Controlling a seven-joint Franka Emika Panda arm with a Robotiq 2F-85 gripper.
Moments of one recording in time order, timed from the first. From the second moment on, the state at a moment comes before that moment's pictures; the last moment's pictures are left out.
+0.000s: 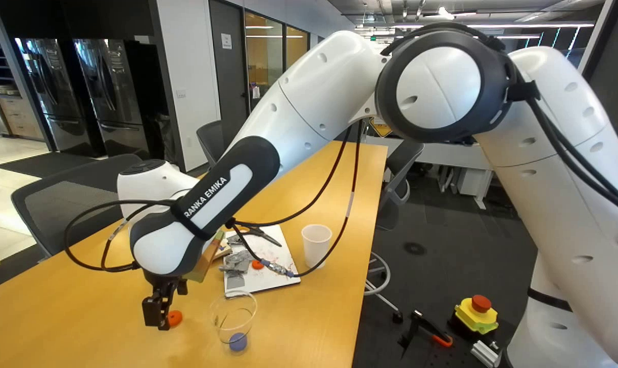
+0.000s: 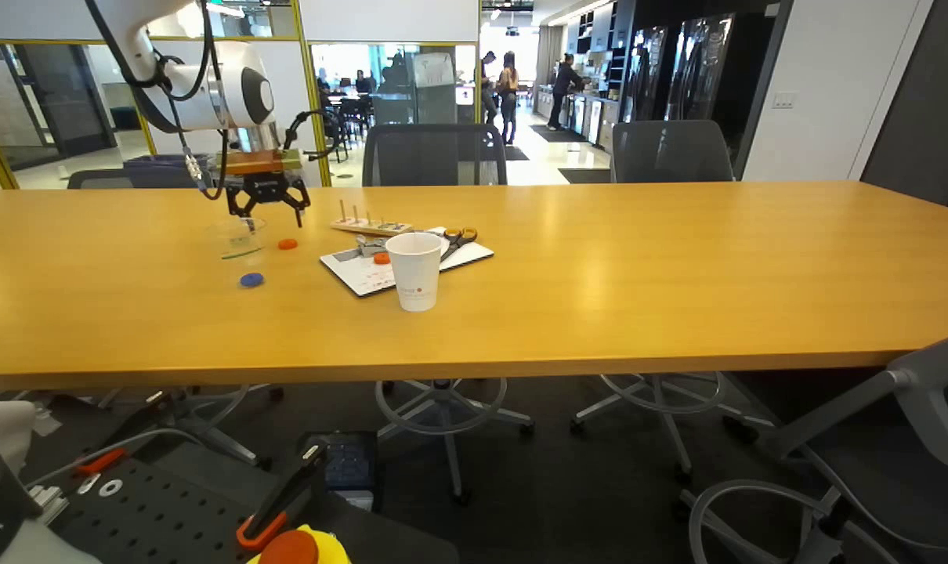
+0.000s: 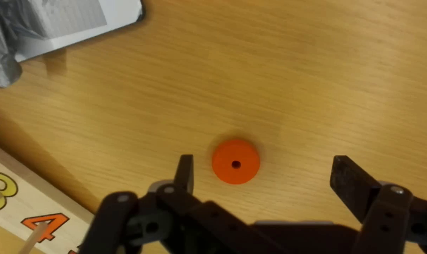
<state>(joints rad) 0.31 0.67 0.21 -1.68 -0.23 2.38 -0.12</state>
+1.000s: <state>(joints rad) 0.31 0.83 0.20 -1.50 -0.23 2.31 -0.18</state>
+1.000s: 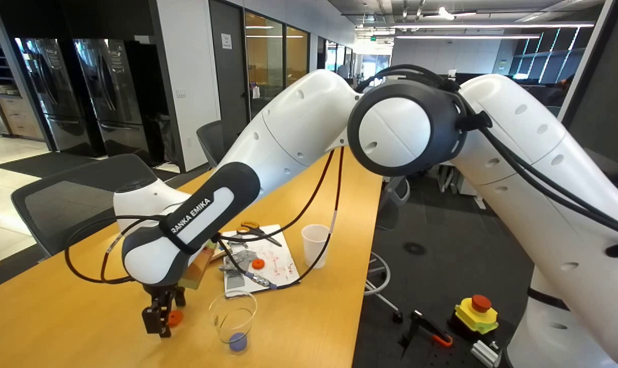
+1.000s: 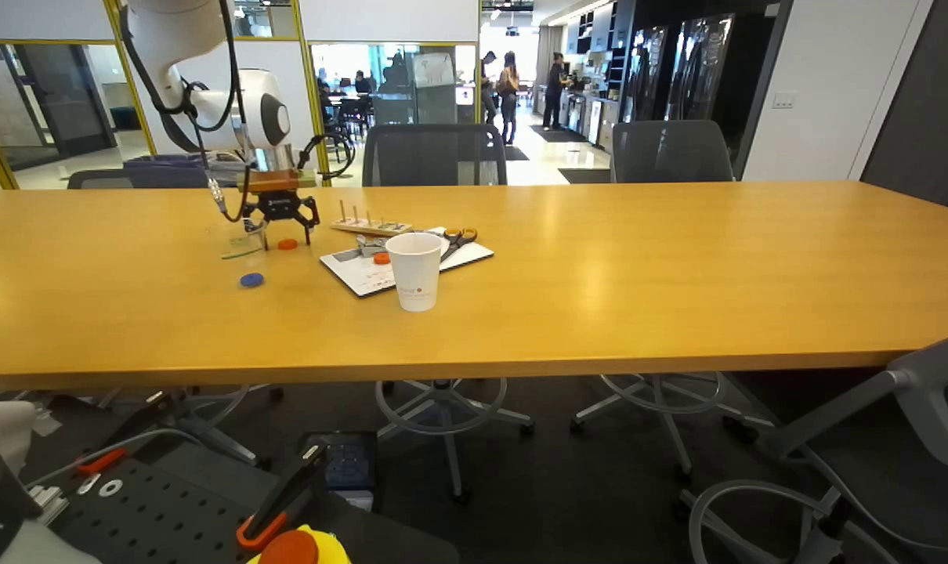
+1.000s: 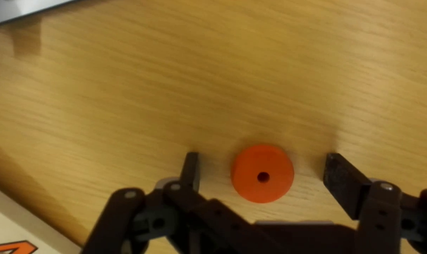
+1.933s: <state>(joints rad) 0.31 0.75 0.15 -1.49 -0.23 2.22 -0.09</state>
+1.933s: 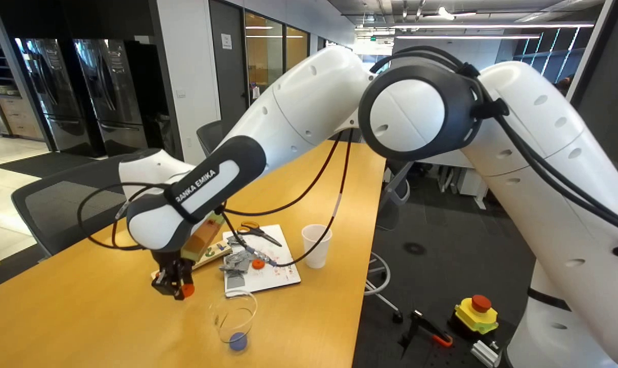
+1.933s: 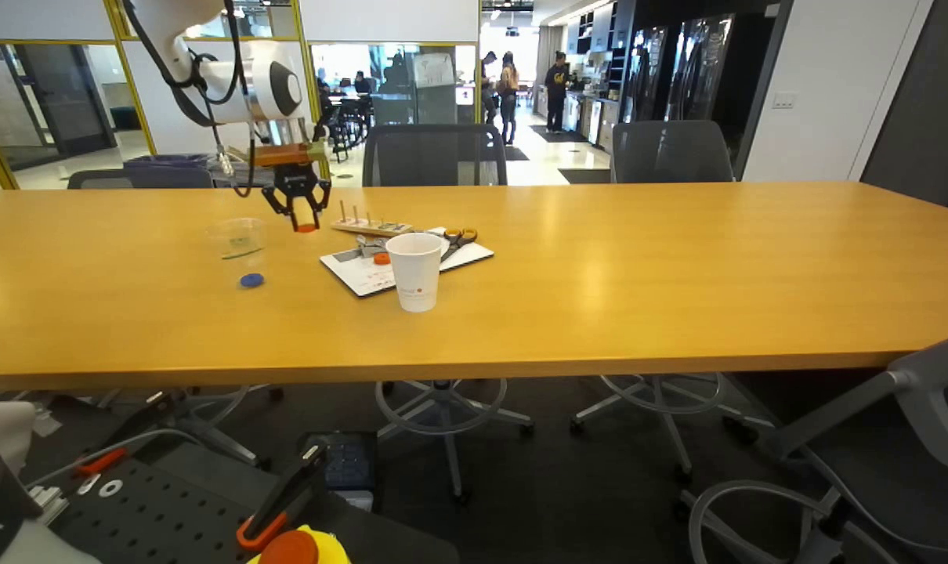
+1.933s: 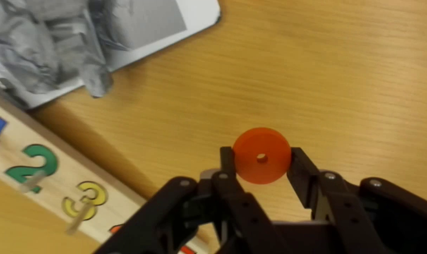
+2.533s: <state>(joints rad) 0.17 0.35 0.06 -1.80 -0.21 2.21 -0.01</state>
